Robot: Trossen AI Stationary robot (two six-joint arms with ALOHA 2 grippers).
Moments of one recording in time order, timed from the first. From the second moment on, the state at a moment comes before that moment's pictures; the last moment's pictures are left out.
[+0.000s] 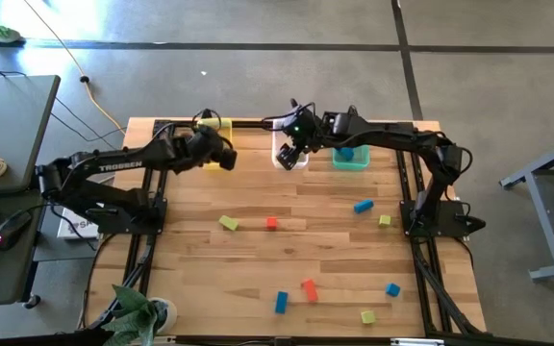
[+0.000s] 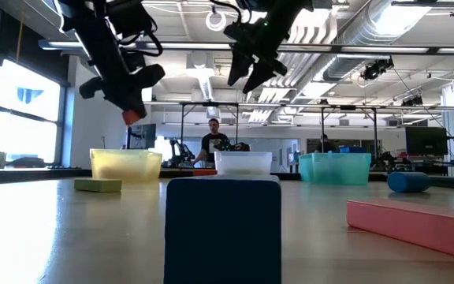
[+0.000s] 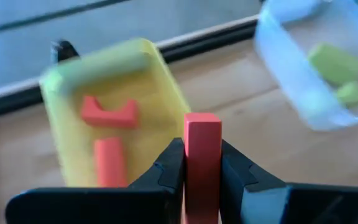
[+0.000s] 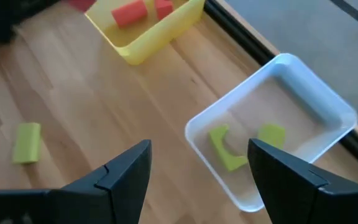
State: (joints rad) left arm 0.56 1.19 0.79 -0.51 -0.48 -0.59; right arm -0.29 1.79 1.65 -0.75 0.15 0.30
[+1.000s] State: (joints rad) left arm 0.70 1.35 0.79 -0.50 -0.36 -0.28; right arm 0.07 1.79 1.65 -1.47 0.21 1.02
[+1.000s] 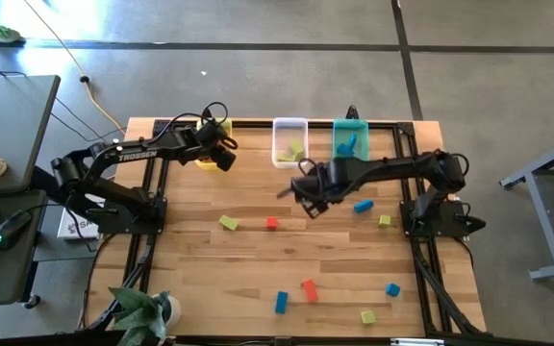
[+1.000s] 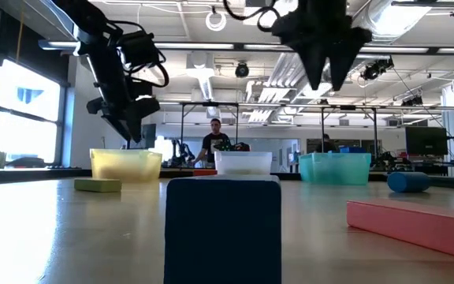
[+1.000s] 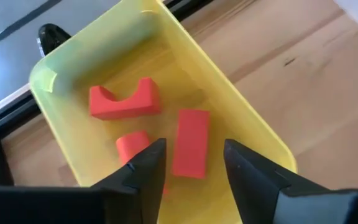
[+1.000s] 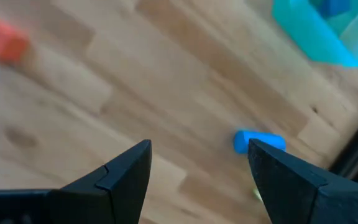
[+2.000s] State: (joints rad) left arm 0.49 1.32 0.79 -0.42 -0.19 -0.34; right arm 0.69 1.79 1.51 -1.50 -0.02 1.28
